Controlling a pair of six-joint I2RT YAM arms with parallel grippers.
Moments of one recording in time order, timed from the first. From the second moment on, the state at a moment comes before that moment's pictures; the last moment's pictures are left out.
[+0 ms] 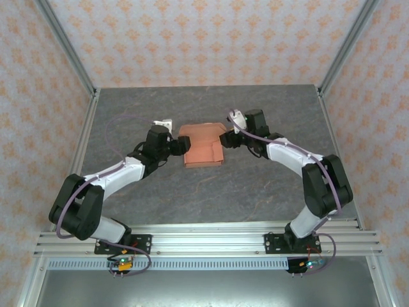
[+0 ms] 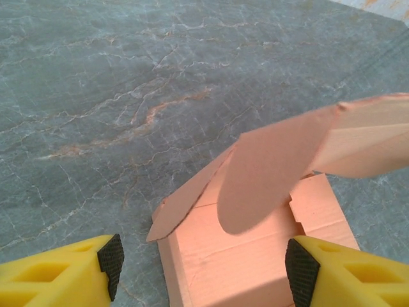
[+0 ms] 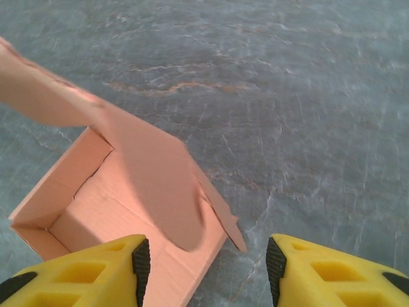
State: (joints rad) left arm -0.40 1.44 0.77 0.06 0.01 -0.47; right arm 0.40 1.62 0.99 -0.04 -0.33 0.02
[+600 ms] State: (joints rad) left arm -0.42 1.59 0.74 0.07 0.05 -0.68; right arm 0.56 1.57 0.77 0.10 -0.10 0.52
